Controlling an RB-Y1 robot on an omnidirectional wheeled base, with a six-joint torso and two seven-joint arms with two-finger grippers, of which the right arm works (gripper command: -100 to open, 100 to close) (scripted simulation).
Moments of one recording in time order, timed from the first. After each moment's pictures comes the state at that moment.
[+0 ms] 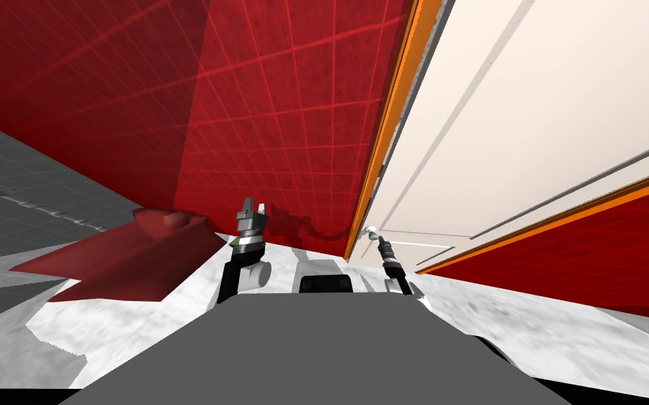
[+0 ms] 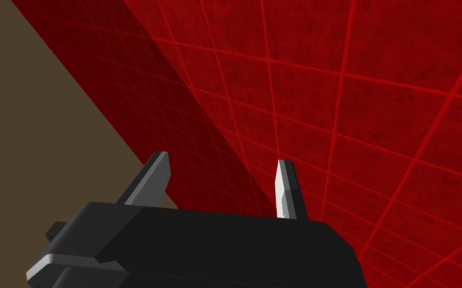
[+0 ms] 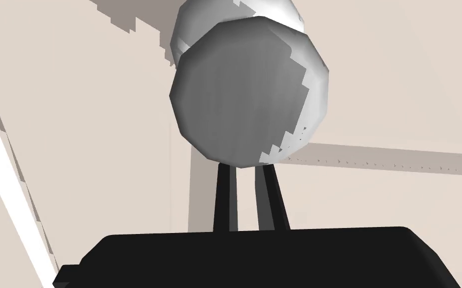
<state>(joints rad) 0.02 -0.31 -0.08 -0.67 -0.07 -0.93 -0.09</state>
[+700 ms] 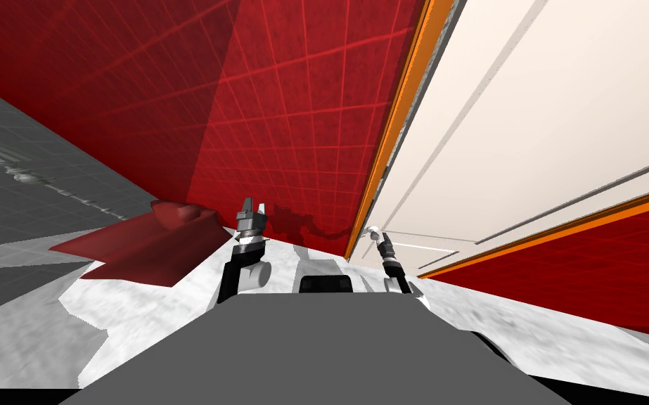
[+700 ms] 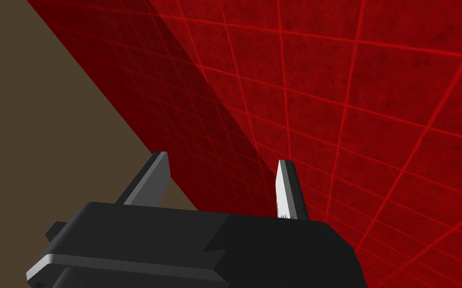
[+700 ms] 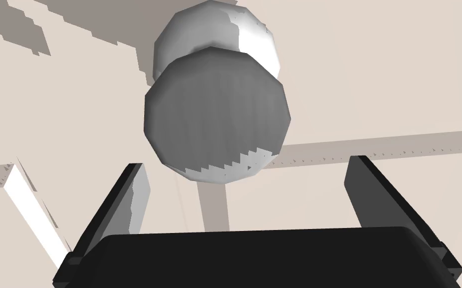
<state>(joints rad) 0.00 -0.31 -0.07 -0.64 -0.13 -0.93 -0.24</state>
